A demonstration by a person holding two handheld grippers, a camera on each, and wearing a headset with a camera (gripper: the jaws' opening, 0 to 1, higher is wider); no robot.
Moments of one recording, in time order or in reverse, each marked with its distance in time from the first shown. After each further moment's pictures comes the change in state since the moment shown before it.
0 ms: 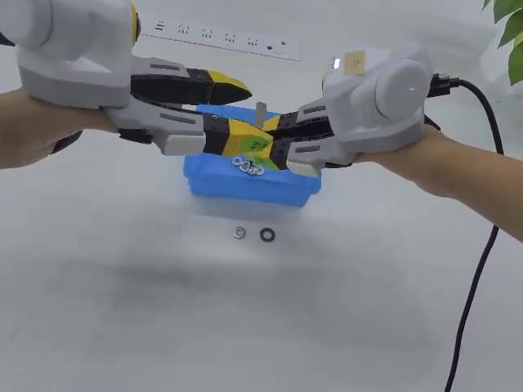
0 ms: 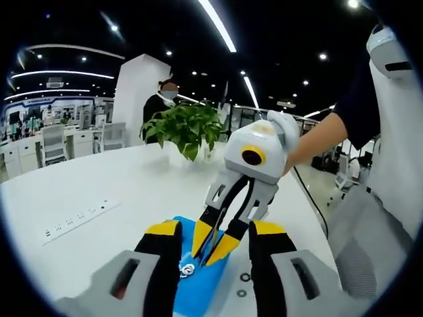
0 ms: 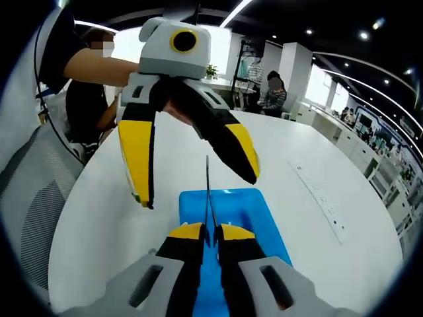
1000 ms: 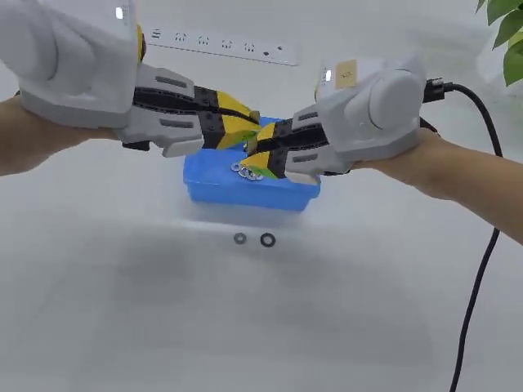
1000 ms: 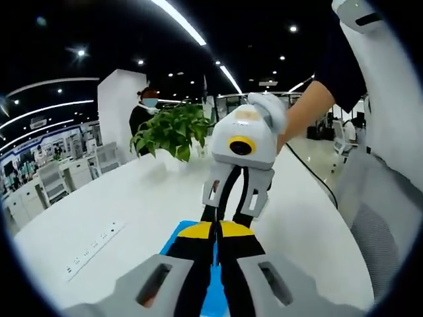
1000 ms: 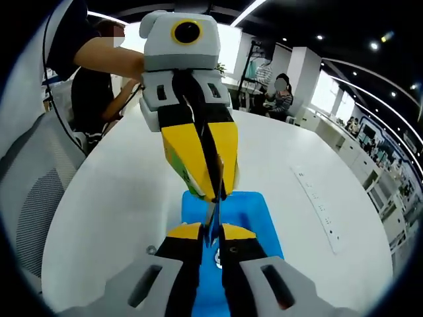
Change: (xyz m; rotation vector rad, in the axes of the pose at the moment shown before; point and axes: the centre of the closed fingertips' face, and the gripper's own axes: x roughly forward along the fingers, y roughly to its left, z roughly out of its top) left arm 0.003 -0.006 0.002 0.250 0.033 -0.019; right arm -0.001 -0.001 0.006 -0.145 0.016 -0.023
